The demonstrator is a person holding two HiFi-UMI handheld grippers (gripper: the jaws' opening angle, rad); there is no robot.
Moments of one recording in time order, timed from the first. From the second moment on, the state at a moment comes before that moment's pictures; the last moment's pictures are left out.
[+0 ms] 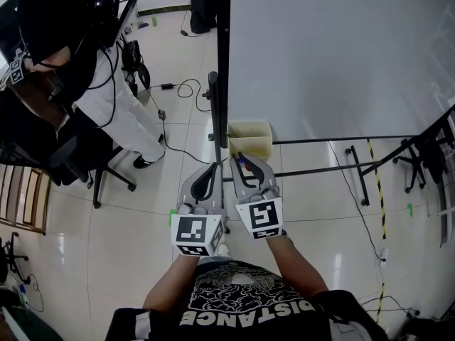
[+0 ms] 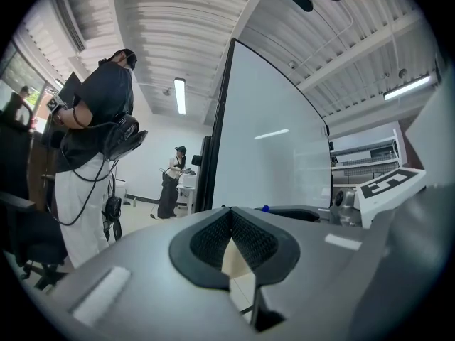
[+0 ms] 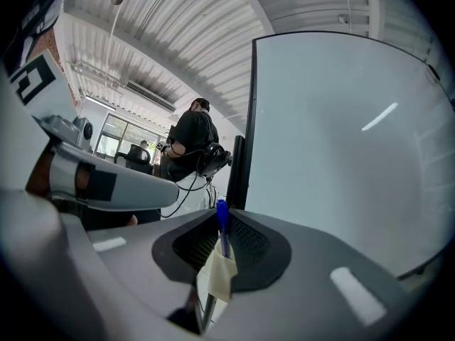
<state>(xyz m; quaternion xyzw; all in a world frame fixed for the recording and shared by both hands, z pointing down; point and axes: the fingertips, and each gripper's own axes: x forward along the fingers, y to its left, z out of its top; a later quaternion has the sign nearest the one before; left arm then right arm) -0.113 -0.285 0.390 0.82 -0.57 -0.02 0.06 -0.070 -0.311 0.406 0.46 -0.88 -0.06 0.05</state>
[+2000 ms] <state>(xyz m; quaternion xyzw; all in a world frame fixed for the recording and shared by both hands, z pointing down) -0.069 -0.202 0.378 0.82 -0.57 -0.03 0.05 -0.032 -0.207 0.369 0.44 -0.89 -0.08 0.02</state>
